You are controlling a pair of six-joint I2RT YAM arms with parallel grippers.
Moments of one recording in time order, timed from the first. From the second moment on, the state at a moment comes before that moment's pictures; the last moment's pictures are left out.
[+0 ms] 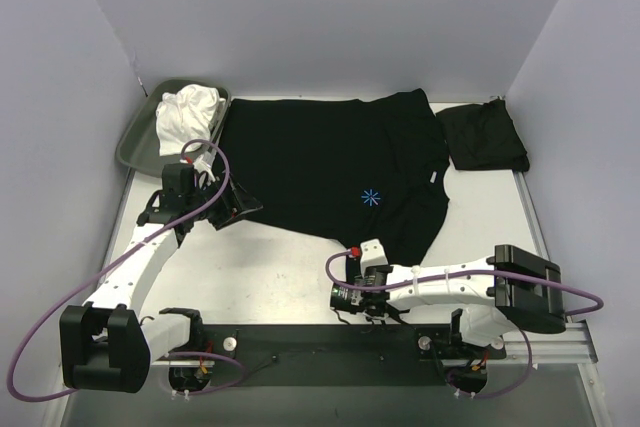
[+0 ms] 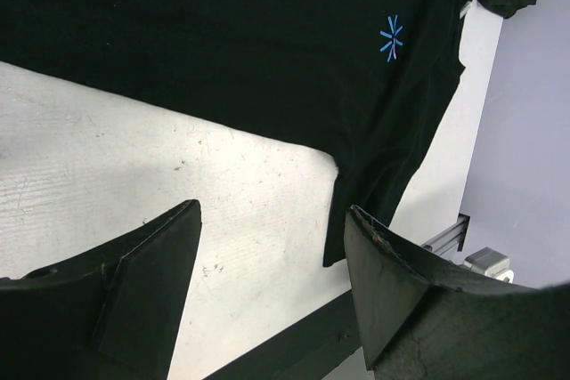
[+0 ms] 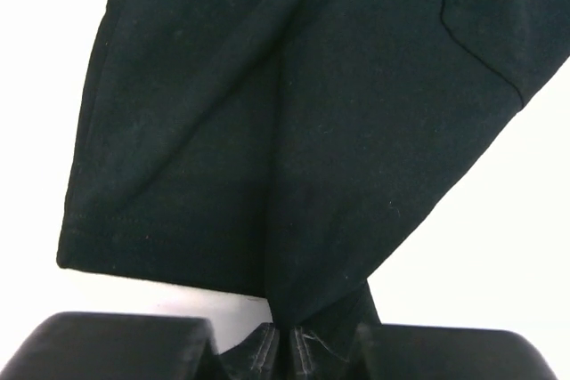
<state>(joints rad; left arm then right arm) -0.09 1.13 0.73 -0.36 0.51 -0.66 1.36 1.45 0.72 -0.93 0.55 1.15</state>
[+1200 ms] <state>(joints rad) -0.09 1.13 0.72 -0.35 0.52 -0.64 1.29 1.15 0.83 -1.36 0.76 1.43</state>
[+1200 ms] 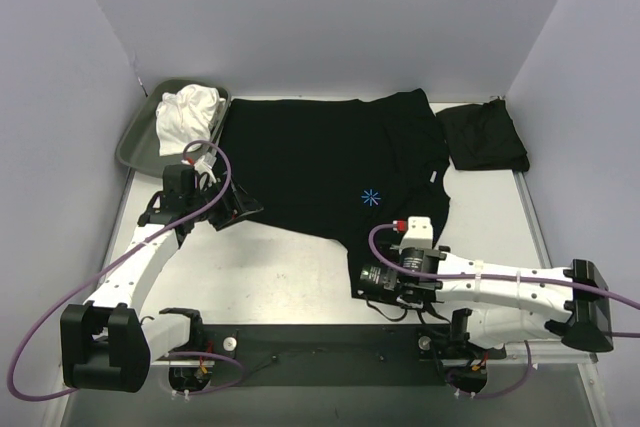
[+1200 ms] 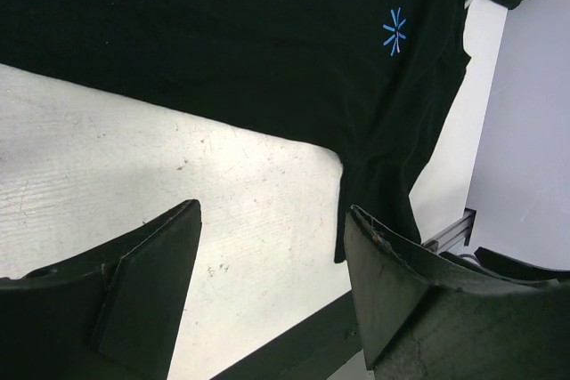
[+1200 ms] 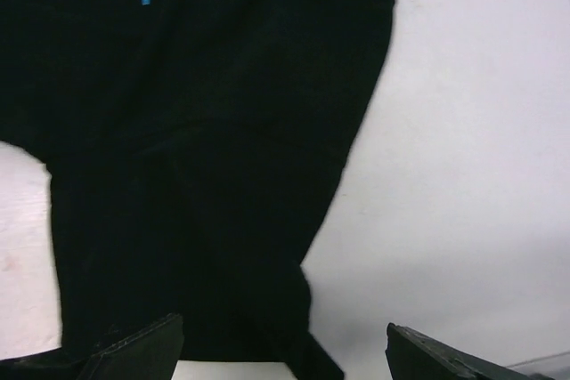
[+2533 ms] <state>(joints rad) -0.08 1.13 0.72 -0.38 0.51 -0.61 1.31 1.53 0.72 -0.50 0.59 1.11</state>
